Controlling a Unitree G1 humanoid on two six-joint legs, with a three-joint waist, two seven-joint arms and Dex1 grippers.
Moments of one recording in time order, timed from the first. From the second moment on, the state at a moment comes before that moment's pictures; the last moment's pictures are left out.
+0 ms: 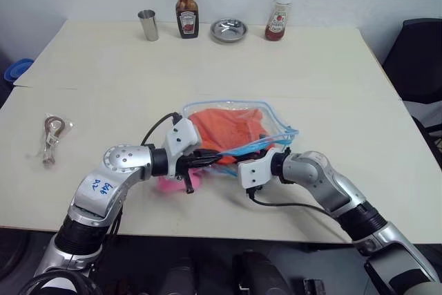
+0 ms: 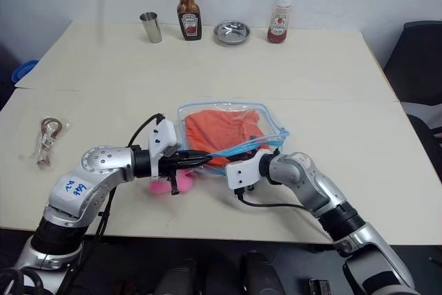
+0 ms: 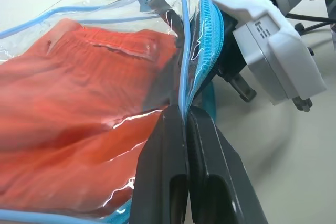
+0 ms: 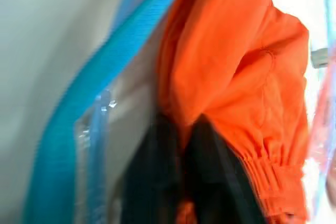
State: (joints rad) left arm -0.42 0.58 -0.13 -0.38 -0.37 0.69 -0.79; right arm -0.54 -0.55 0.46 0.09 -0.45 -0.24 0.72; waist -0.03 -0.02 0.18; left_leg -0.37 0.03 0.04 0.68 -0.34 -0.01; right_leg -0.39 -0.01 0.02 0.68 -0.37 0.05
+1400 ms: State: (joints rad) left arm -0.42 0.71 -0.16 -0.10 -0.07 0.39 -0.75; right arm -0.09 -1.26 0.17 0.16 -0.11 -0.82 0.88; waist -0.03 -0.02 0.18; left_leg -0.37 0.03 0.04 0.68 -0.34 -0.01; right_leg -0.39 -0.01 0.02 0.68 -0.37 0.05
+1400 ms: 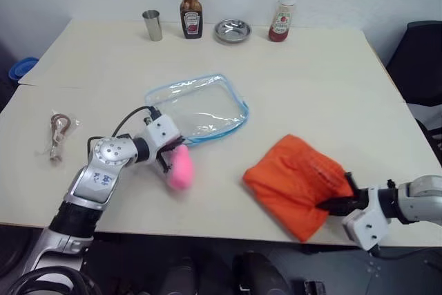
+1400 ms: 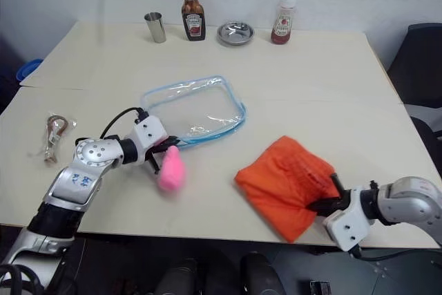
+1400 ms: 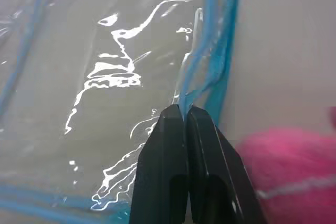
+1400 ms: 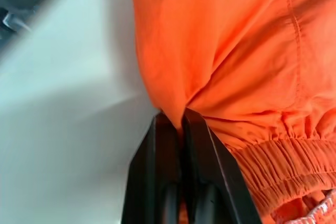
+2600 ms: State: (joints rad) left arm -0.16 1.00 0.46 -0.29 -0.73 0.74 -1.11; right arm 0.11 -1.19 -0.48 -0.01 0.54 0.39 1.24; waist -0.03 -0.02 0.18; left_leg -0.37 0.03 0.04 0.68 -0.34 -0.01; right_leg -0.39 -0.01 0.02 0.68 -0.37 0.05
